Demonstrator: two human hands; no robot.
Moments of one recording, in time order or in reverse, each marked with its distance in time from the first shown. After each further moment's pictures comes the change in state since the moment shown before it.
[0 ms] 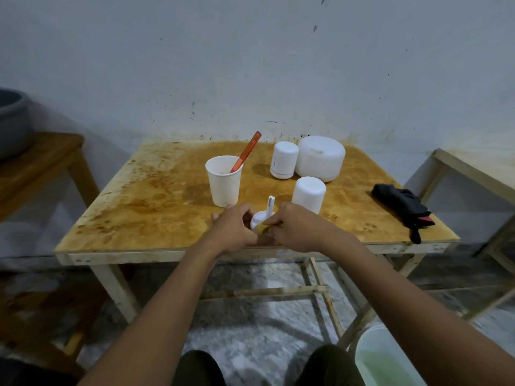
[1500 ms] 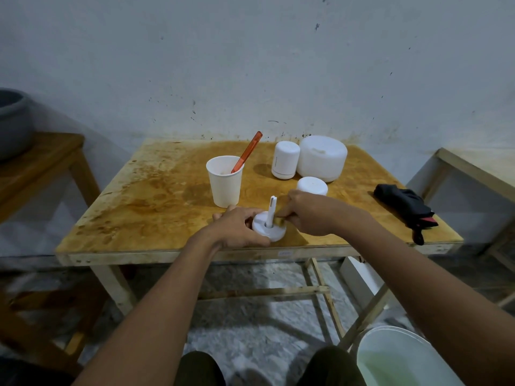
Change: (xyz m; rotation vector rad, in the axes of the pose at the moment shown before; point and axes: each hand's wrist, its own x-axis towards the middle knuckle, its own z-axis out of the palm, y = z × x) left_hand 0.013 -0.002 -0.006 0.006 -0.251 0.017; right_hand 0.013 0.024 -0.027 -0.284 -0.132 -0.053
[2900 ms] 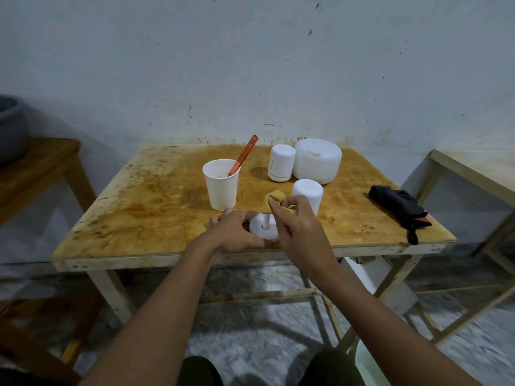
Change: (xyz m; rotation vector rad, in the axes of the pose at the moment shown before) left_hand 0.009 -0.011 0.010 0.049 0.072 -0.120; right_hand -0.008 -0.023 0.076 0.236 1.007 -0.052
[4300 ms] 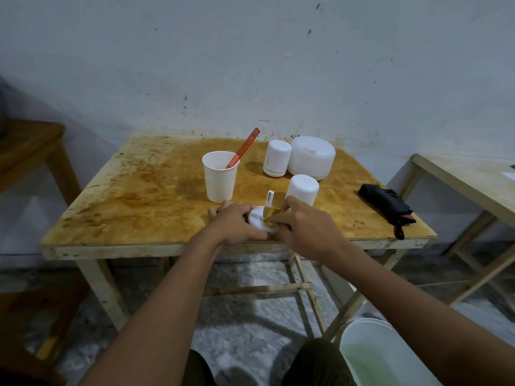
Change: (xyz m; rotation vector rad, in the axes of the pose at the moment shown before) left_hand -0.018 0.015 -0.002 -0.005 0.048 0.053; right_hand 0.010 -0.001 -0.030 -0.306 -0.503 -0.017
